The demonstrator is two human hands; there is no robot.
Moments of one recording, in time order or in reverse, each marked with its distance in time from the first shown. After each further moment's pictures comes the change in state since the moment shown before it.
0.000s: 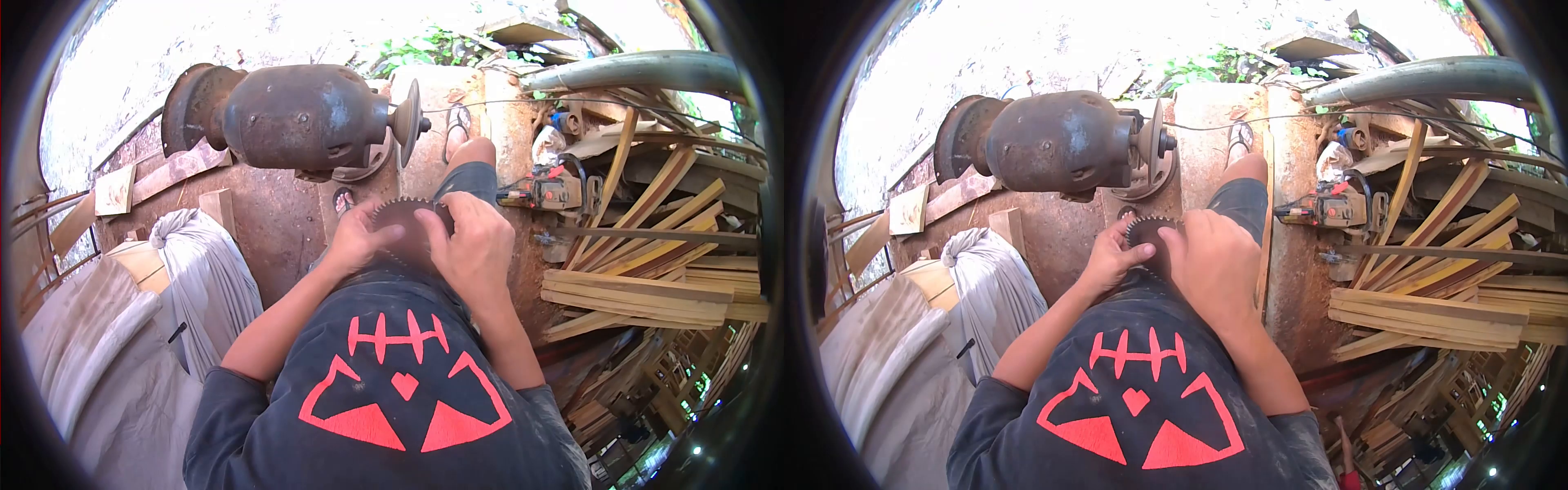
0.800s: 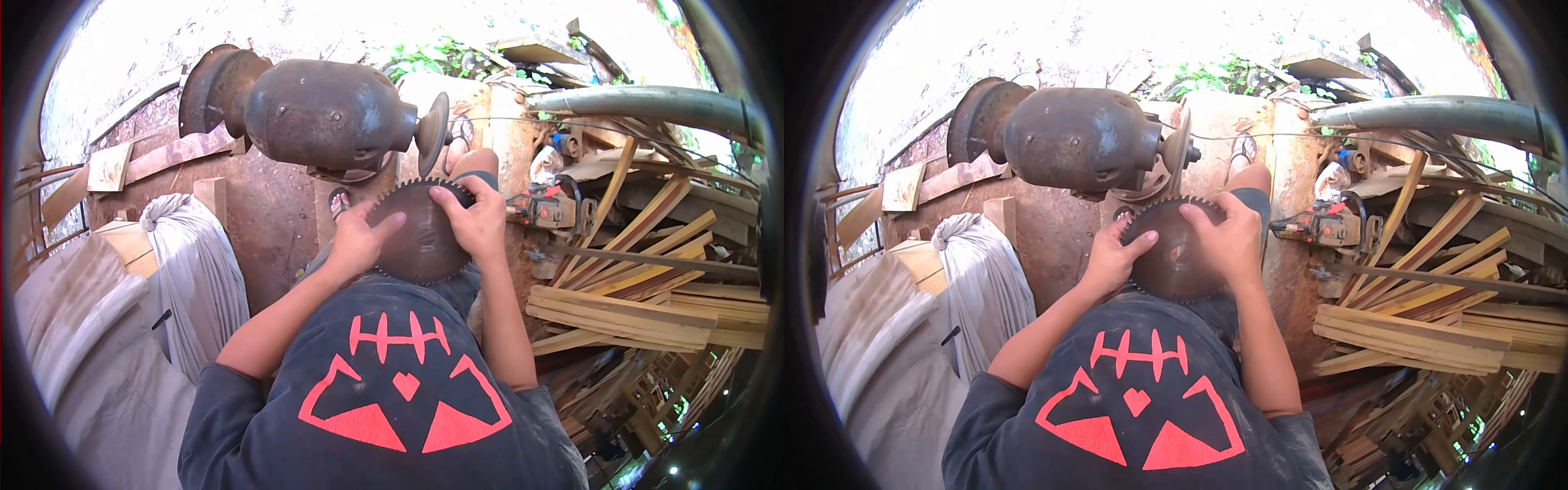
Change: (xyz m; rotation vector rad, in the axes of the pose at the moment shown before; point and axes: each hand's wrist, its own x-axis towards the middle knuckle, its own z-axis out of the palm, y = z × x) left_hand -0.006 0.024 0.015 0.132 0.252 -0.054; right_hand 0.029 0.045 0.041 0.359 -0.114 0.412
